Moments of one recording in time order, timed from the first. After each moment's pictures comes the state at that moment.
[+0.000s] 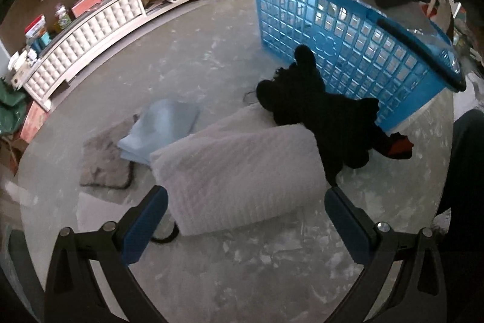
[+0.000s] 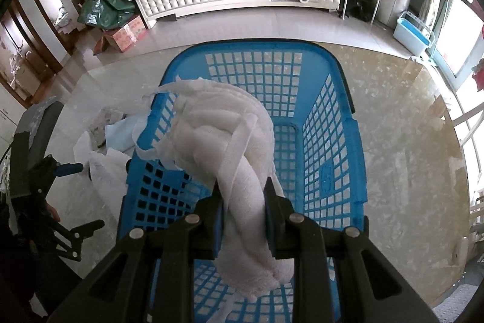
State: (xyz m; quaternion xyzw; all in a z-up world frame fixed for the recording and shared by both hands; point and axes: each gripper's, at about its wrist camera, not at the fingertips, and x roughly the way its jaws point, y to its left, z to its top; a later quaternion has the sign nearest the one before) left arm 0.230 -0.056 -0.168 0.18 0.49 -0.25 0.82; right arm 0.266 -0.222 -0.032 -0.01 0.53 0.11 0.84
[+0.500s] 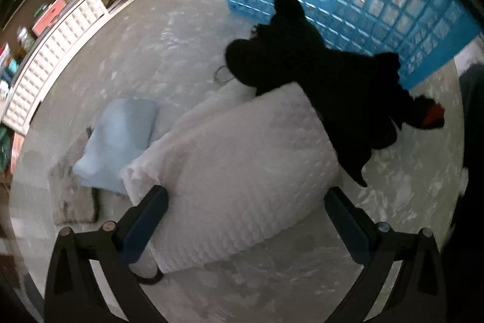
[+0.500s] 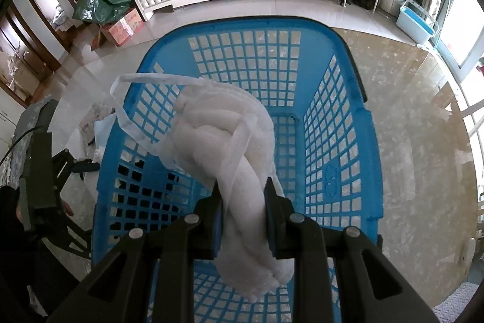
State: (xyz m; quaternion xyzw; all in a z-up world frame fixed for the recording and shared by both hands) left arm 0.258 -0.081 -0.213 0.25 0.52 -0.31 0.76; right arm 0.278 -0.224 -0.042 0.00 0.55 0.11 0.83
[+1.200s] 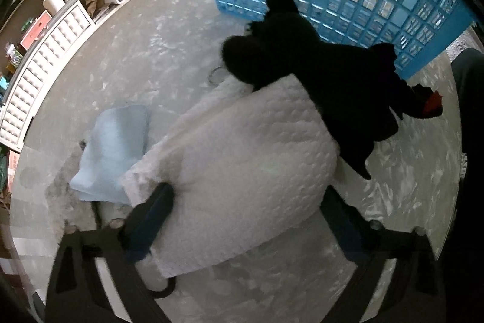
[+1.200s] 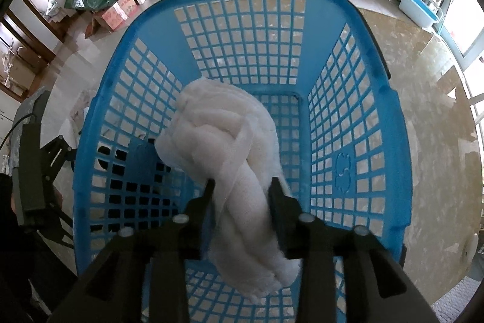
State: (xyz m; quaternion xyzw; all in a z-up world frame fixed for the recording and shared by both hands) left arm 0.264 -0.071 -0.209 0.26 0.51 -0.34 0.75; right arm 0.300 -0.228 -0.059 -0.01 0.60 0.11 0.79
